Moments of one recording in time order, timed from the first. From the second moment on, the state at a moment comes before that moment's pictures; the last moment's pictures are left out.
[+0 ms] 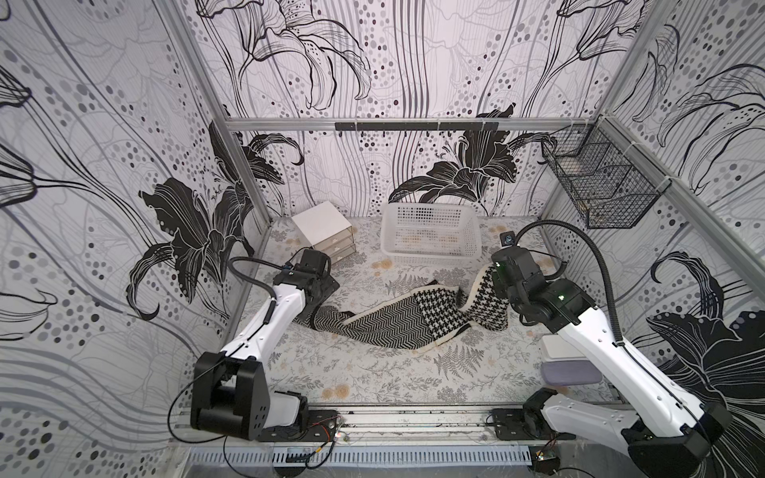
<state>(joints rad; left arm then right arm) -0.14 1.31 0.98 -0.82 -0.21 -0.95 0.59 1.11 1.22 -0.91 0.68 0.15</state>
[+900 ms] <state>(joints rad) -0.01 1.06 0.74 -0.69 -0.15 -0.87 0.88 1.87 1.33 -0.74 0.28 0.36</state>
